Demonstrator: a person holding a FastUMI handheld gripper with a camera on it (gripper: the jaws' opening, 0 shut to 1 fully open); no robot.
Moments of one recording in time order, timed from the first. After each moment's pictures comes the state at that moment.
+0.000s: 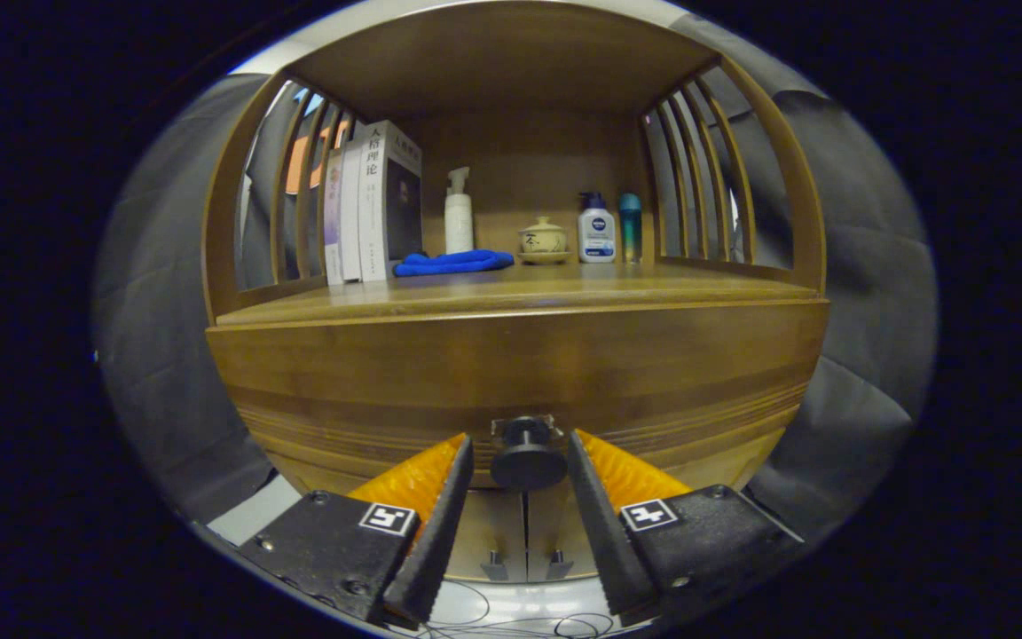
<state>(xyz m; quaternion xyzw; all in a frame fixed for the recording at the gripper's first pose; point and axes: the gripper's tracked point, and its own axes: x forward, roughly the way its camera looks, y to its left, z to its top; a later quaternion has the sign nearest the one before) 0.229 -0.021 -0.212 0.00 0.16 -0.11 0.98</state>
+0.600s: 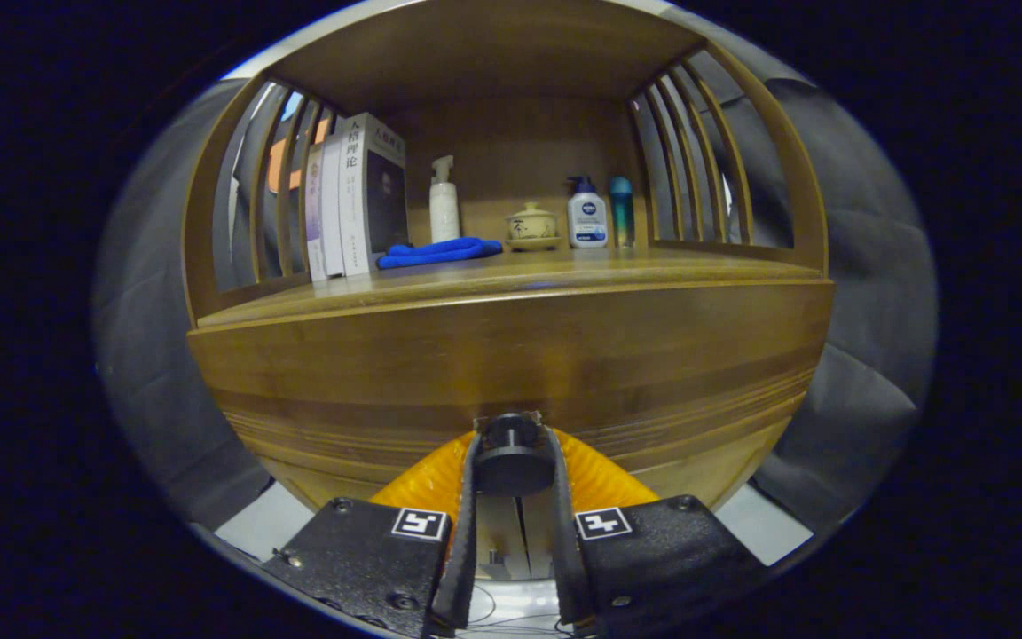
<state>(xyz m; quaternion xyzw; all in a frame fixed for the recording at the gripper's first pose) 0.227 -0.024 -0.221 0.04 0.18 -0.11 0.98</state>
